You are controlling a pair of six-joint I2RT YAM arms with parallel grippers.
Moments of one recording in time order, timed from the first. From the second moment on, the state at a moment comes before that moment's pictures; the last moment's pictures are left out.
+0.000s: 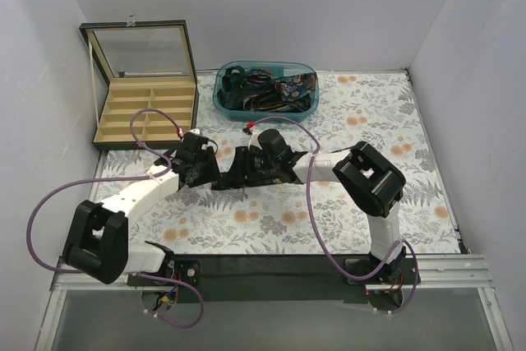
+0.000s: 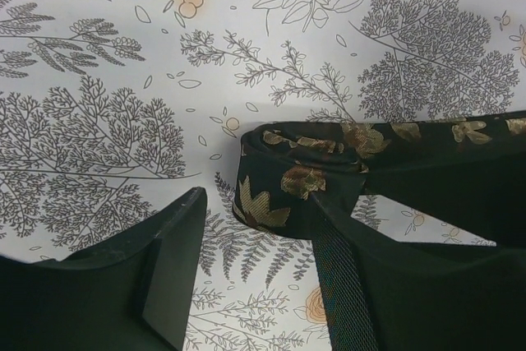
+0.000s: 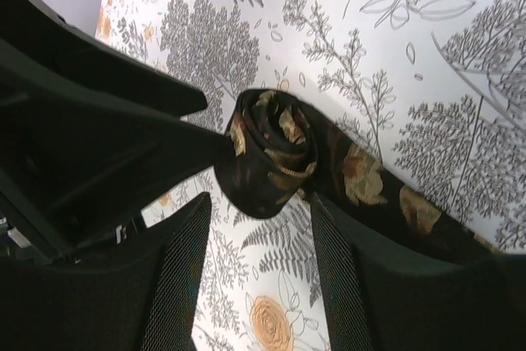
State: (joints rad) left arm -0.41 1.31 0.74 -0.42 -0.13 -0.62; right arm 0.85 1.97 1.07 0.37 -0.47 0.72
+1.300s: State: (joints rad) left arm -0.33 1.36 0.71 -0.32 0.07 -0.61; right arm 0.80 2.10 1.15 0.41 -0.59 0.71
